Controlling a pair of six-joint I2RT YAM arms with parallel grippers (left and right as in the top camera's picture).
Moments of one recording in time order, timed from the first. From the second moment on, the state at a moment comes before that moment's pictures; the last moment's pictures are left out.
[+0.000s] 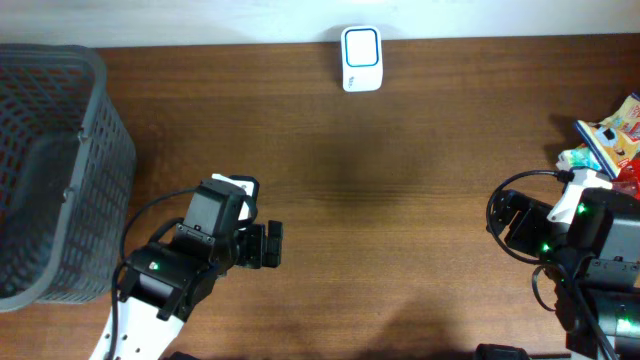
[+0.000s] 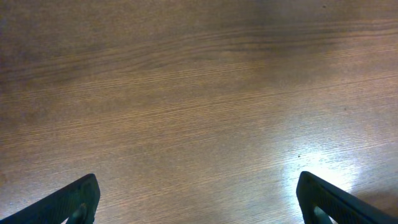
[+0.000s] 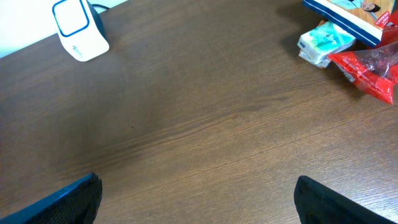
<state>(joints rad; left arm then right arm) -0.42 1.04 0.98 -0.95 0.01 -0.29 -0.15 0.80 1.05 -0.99 -0.03 0.27</state>
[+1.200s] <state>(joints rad) -0.42 1.04 0.98 -0.96 0.01 -0.30 0.06 0.46 0.95 -1.05 0.02 0.27</state>
